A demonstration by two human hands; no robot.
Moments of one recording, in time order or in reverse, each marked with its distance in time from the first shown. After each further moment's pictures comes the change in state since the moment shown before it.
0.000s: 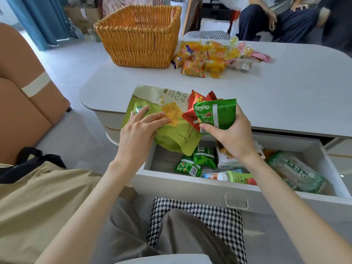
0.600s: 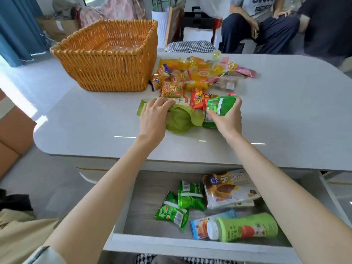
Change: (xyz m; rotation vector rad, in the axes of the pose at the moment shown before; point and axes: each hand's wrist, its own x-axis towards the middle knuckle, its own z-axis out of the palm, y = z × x) left_hand 0.197 0.000 0.127 -0.021 -0.007 -0.037; right_hand 0.183 0.098 -0.016 -0.279 0.286 0.384
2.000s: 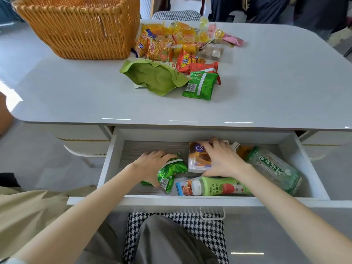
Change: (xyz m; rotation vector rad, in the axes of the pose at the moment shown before) left_hand -0.168 0.014 0.050 0.250 -1.078 0.307; right_hand -0.126 0.123 -0.053 -1.007 -0.740 -0.476
